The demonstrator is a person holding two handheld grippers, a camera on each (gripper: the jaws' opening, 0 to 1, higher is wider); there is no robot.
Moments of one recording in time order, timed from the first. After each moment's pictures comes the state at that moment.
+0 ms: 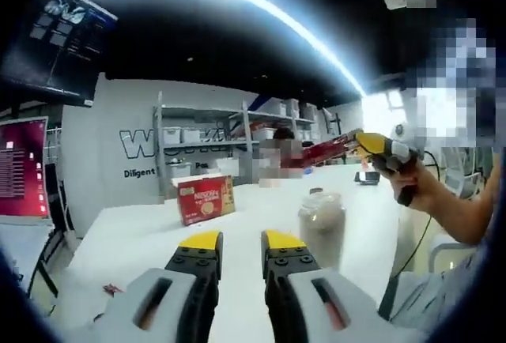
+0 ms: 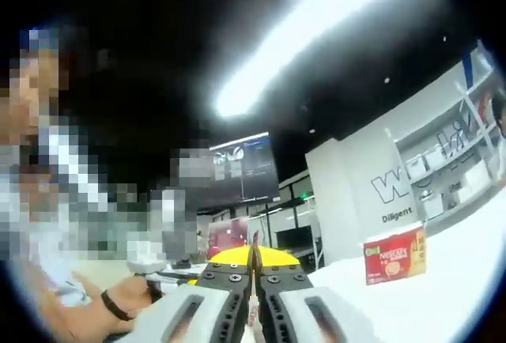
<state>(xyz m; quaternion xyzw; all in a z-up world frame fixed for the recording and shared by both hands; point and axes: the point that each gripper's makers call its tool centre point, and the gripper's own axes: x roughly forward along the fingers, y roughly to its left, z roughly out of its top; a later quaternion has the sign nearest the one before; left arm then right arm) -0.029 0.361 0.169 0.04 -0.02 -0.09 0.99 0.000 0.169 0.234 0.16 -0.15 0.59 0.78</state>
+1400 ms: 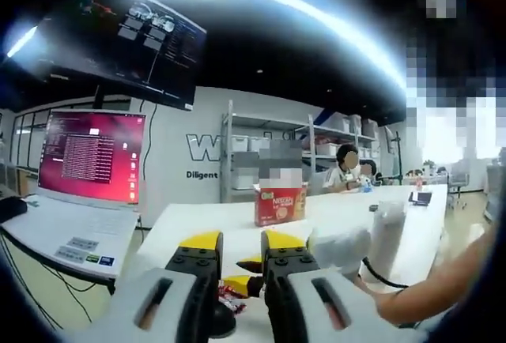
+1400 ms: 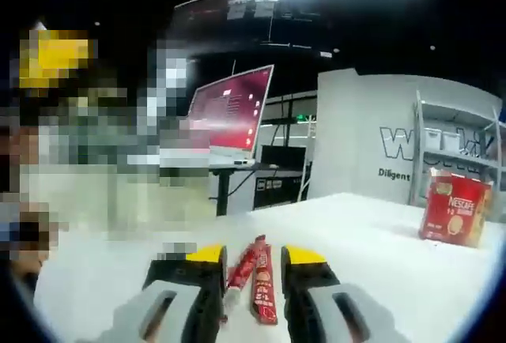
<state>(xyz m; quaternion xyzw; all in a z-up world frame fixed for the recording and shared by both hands) -0.076 0.475 0.173 0.00 -0.05 0.04 1.00 0.032 0.489 0.056 -0.07 0.00 0.56 0.82</state>
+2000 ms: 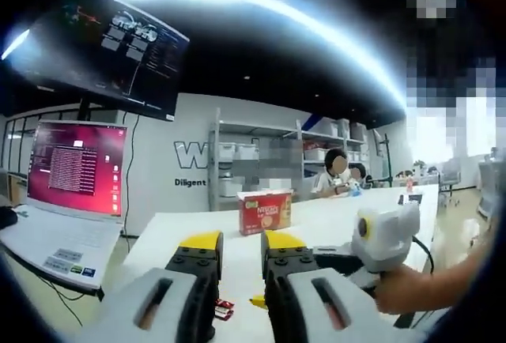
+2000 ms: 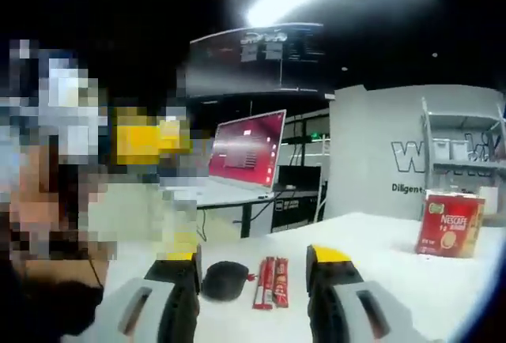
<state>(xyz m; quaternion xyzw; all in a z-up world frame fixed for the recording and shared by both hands) -0.070 0.440 0.192 0.01 -0.07 0.01 1.00 -0.035 0.403 0.110 -0.04 -0.05 0.62 0.78</state>
